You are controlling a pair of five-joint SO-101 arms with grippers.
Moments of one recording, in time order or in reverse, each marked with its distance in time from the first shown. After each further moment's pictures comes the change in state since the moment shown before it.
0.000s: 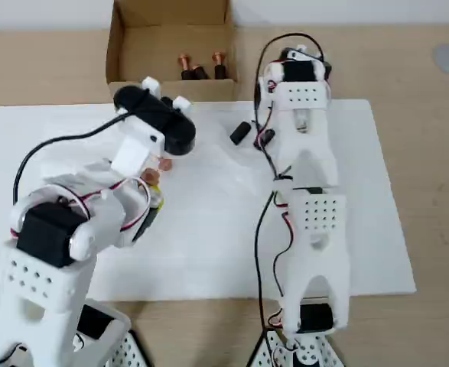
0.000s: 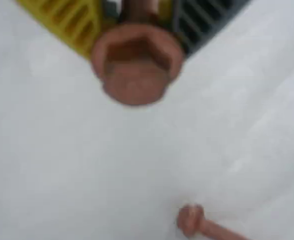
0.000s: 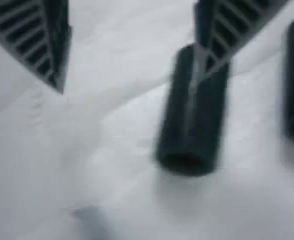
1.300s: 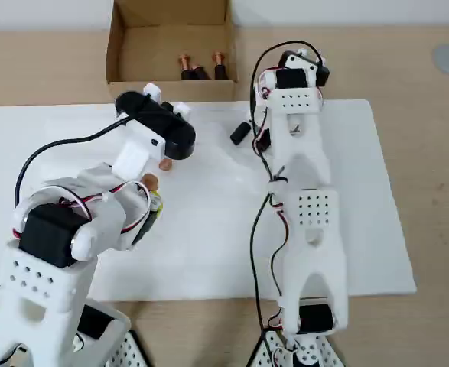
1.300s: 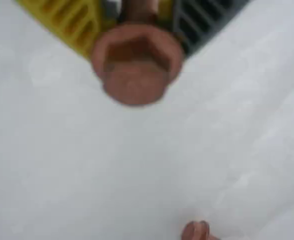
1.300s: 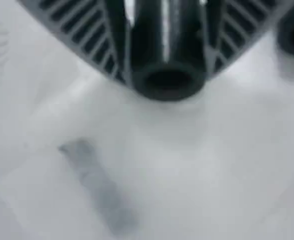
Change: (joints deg) left arm 0.0 -0.3 0.7 1.0 0.0; right arm -0.4 9.2 -5.1 -4.3 -4.9
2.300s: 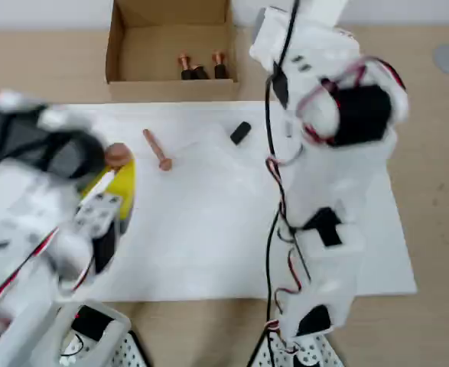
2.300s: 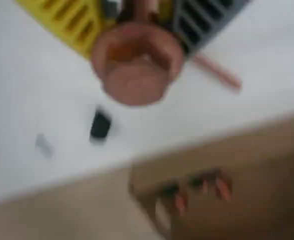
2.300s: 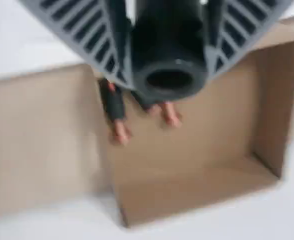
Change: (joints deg) left arm 0.0 -18.5 -11.4 -9.1 14.2; right arm -6.8 -42.1 -26.0 6.4 16.7
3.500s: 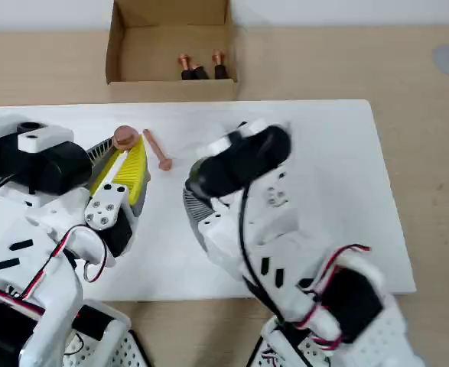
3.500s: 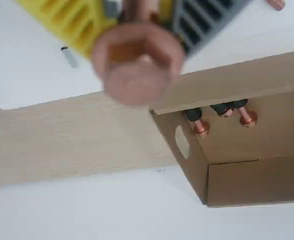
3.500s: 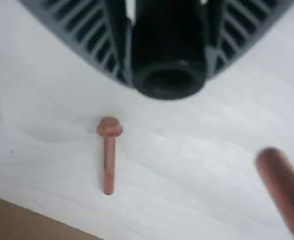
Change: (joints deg) left arm 0.0 -10.5 25.1 -24.4 6.8; right arm -29.7 -85.8 126.3 -34.1 14.8
